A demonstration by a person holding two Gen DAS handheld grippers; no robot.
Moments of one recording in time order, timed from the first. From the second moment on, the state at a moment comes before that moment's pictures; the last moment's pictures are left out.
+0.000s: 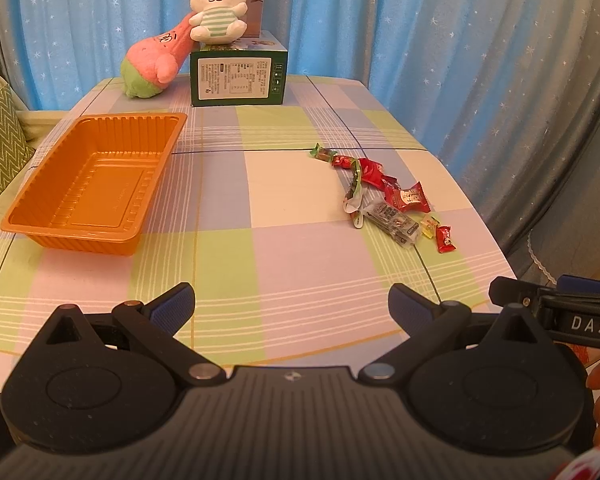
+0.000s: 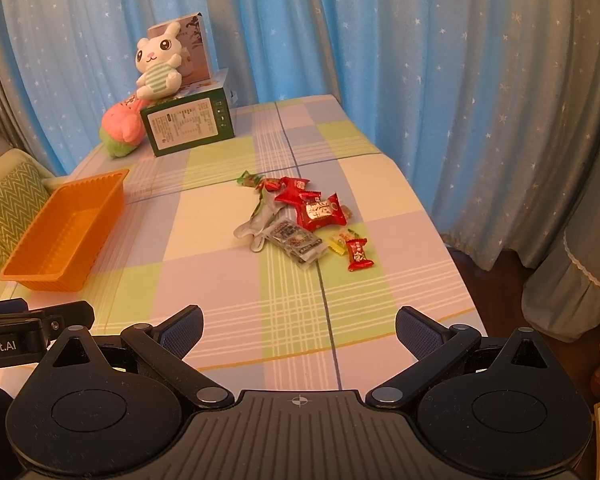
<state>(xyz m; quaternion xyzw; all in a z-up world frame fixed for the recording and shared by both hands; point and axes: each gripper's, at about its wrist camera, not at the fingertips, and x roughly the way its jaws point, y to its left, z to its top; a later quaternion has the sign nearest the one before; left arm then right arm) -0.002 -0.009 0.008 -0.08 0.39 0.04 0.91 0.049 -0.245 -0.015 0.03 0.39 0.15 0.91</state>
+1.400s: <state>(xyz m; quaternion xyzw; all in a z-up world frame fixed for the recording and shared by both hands) -0.003 -0.015 0.006 -0.09 0.39 0.04 0.91 0.049 -0.249 -0.017 0.03 0.39 0.15 0.91</state>
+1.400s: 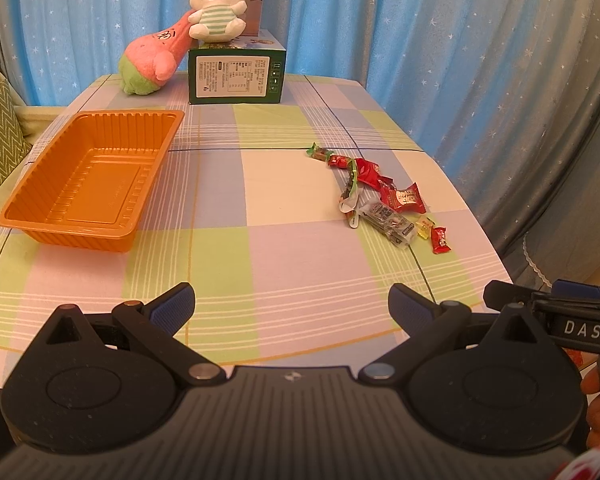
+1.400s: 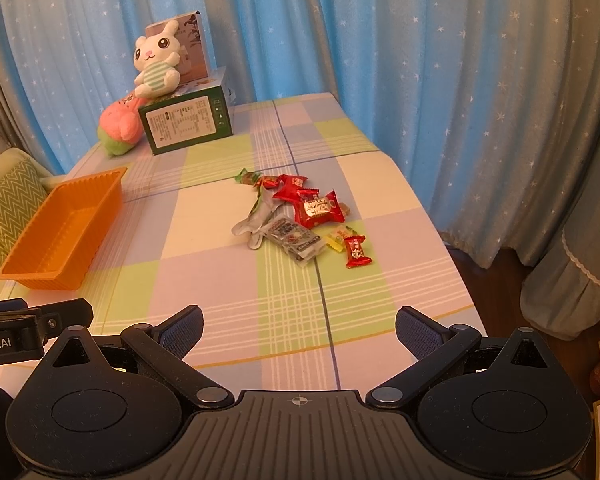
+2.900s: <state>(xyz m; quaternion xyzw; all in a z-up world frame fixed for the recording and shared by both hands) 0.082 -0.027 -0.030 -0.10 0.40 0.01 0.91 0.125 -0.280 -0.064 0.05 0.36 0.12 0.92</state>
